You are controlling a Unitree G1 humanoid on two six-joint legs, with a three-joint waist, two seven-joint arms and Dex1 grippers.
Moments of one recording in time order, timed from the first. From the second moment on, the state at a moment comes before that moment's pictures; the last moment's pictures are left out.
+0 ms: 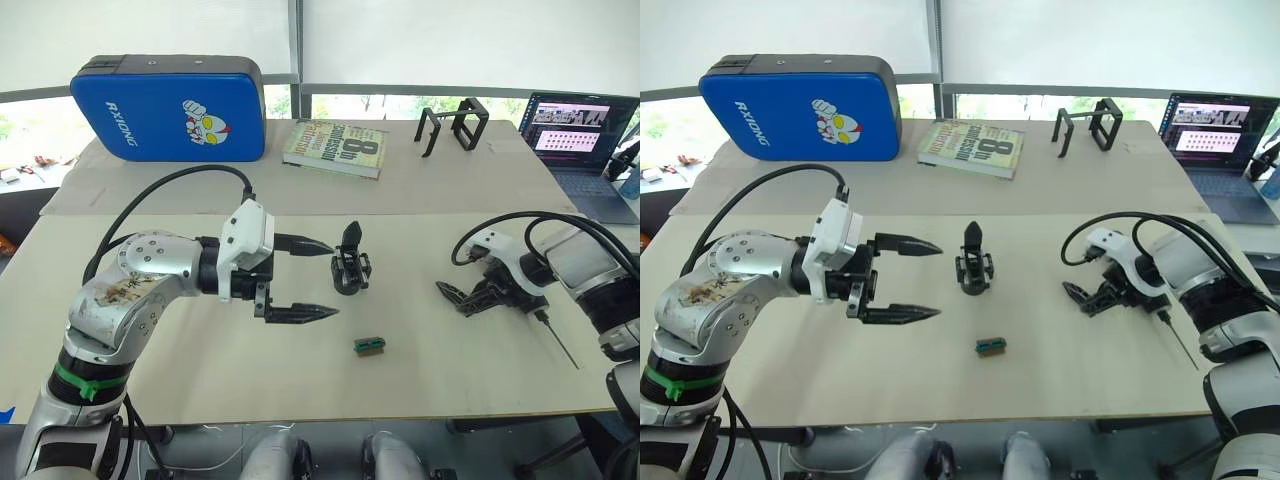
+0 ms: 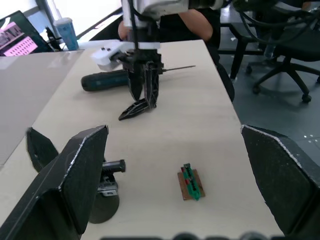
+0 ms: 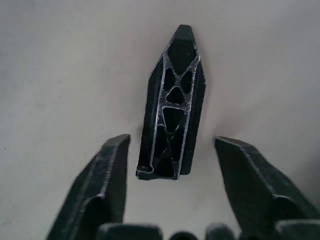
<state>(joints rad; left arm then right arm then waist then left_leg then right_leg) -0.58 0.72 -0.06 -0.39 -0.61 0.61 -1.10 -0.91 -0.94 0.53 0.48 0.03 0.83 1.33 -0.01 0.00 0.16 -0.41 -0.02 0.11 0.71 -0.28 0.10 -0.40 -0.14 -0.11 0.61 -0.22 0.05</state>
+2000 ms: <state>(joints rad) -0.81 0.34 0.00 -0.22 -0.89 0.90 -0.61 -0.56 -0.72 -0.16 -0.52 0.51 0.57 0.79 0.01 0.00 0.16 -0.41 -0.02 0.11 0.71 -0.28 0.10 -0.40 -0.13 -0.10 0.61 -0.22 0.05</state>
